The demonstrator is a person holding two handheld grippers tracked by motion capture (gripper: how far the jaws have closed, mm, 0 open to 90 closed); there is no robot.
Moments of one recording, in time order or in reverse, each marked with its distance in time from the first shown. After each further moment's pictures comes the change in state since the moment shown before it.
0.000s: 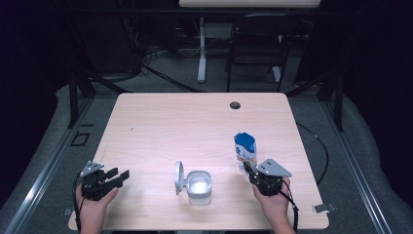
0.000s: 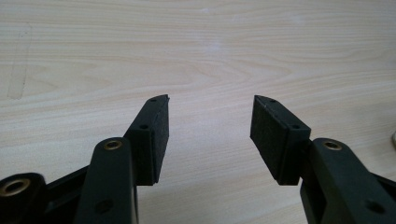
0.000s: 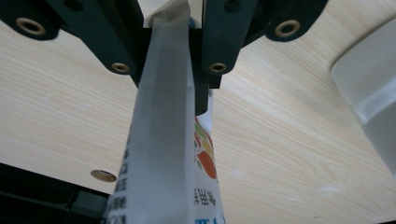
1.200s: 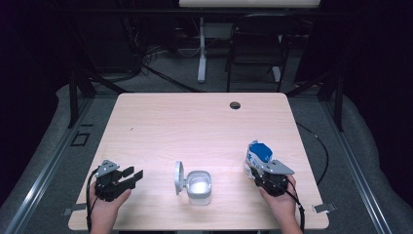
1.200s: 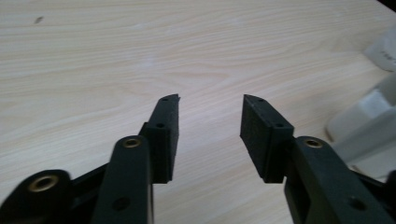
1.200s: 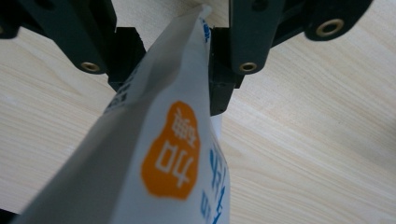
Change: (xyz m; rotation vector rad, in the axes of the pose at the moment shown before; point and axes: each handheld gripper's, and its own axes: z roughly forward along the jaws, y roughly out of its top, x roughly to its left) left arm -0.050 0.011 0.002 -0.012 -0.109 0.131; right arm -0.024 -0.024 0.006 0.133 -0.055 0.003
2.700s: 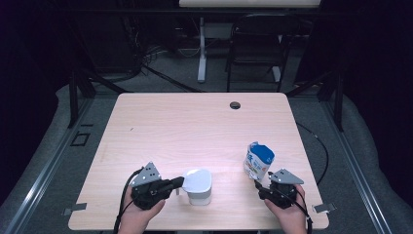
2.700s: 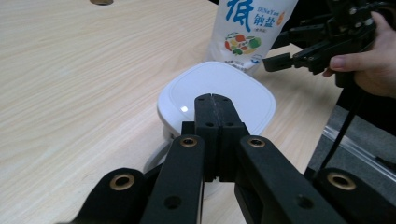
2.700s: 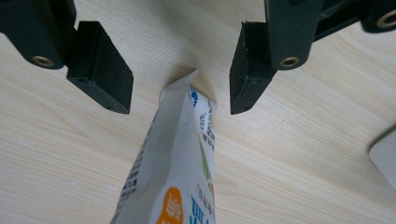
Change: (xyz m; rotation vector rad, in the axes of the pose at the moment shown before) left arm -0.109 0.031 0.005 -0.024 -0.344 0.247; right arm 0.002 -0.015 -0.032 0.057 0.007 0.035
